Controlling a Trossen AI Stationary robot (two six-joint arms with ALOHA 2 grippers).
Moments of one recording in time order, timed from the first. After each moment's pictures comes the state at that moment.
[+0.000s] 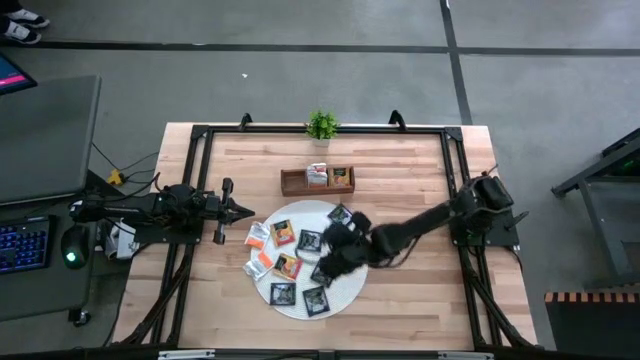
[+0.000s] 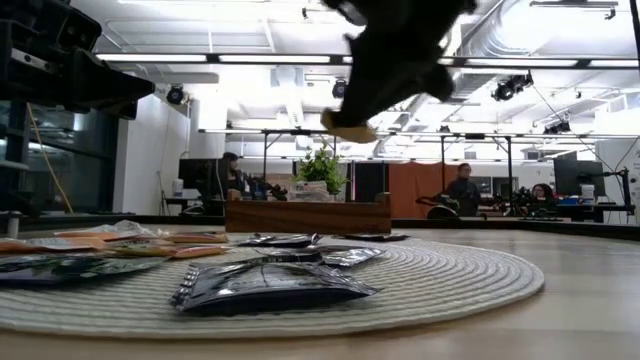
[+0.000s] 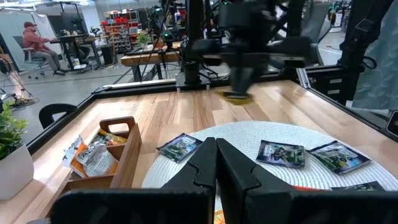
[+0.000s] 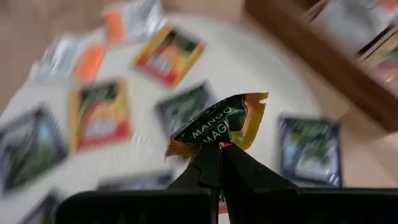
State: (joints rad) left arm -0.05 0.06 0.01 0.01 0.01 0.10; right arm 0.34 1.87 1.39 -0.58 0.56 0.86
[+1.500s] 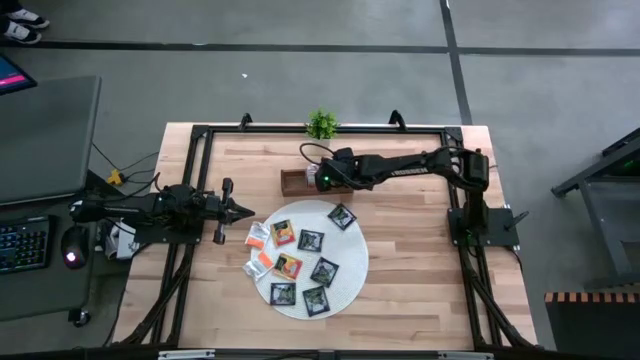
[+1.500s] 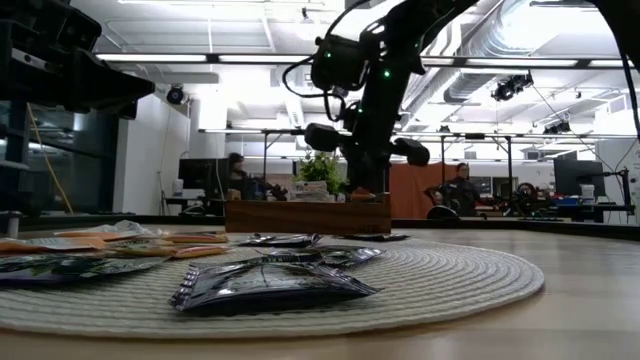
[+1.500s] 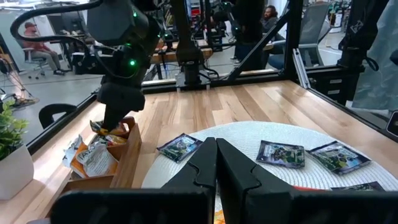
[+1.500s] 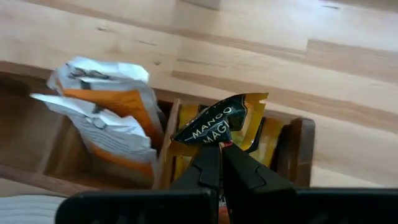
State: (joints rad) left arm -0.05 0.06 0.01 0.01 0.01 0.10; right arm -0.20 1.96 1.39 -0.60 0.45 1.05
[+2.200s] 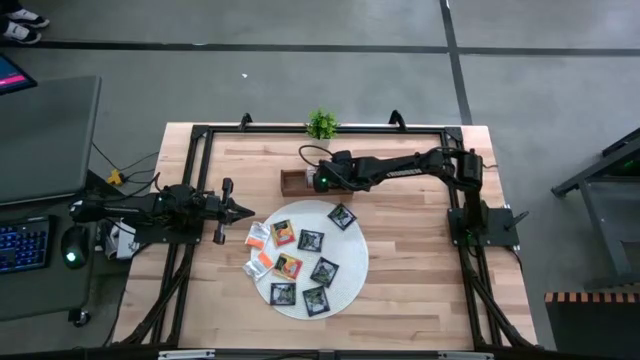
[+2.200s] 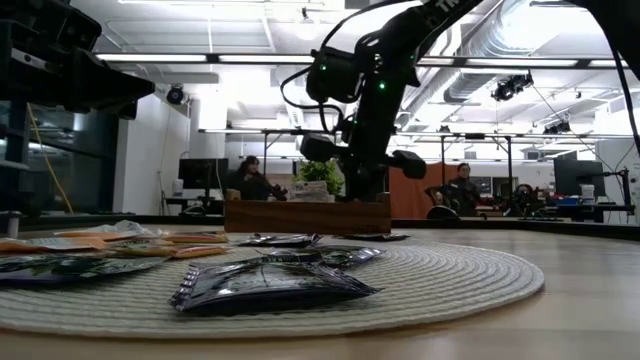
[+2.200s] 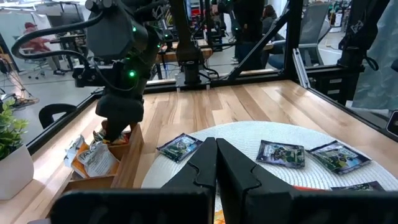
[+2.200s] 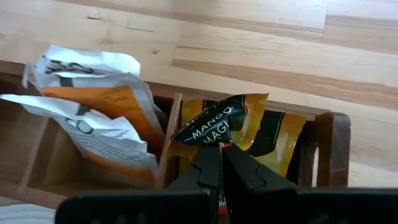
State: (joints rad) left arm -0.05 0.06 0.01 0.01 0.01 0.10; right arm -0.20 2.00 1.39 -0.57 0.42 1.10
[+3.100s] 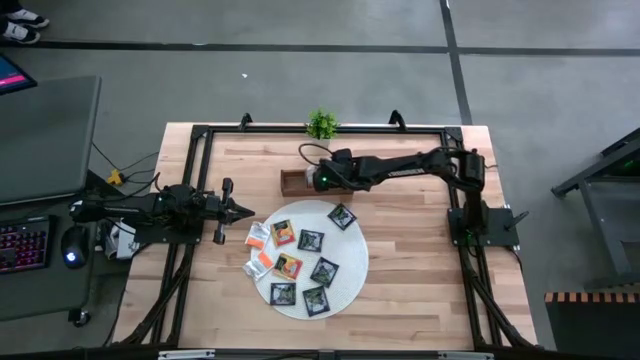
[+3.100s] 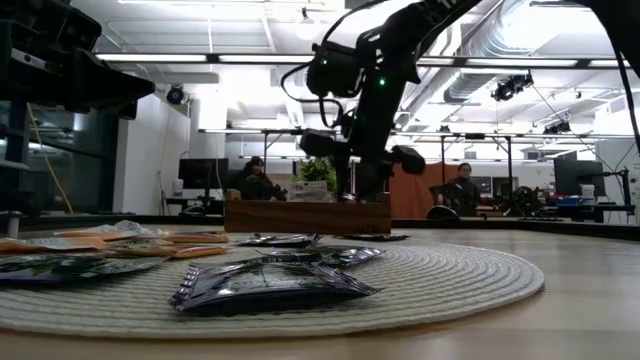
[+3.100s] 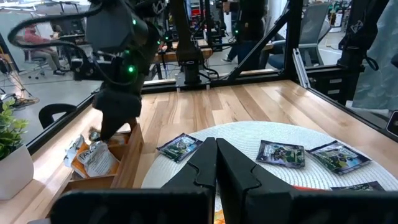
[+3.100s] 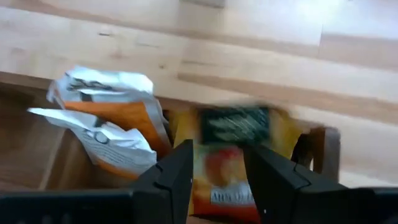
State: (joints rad) left arm -0.05 0.06 0.01 0.01 0.01 0.10; right arm -0.20 1.98 1.39 -0.56 0.46 1.09
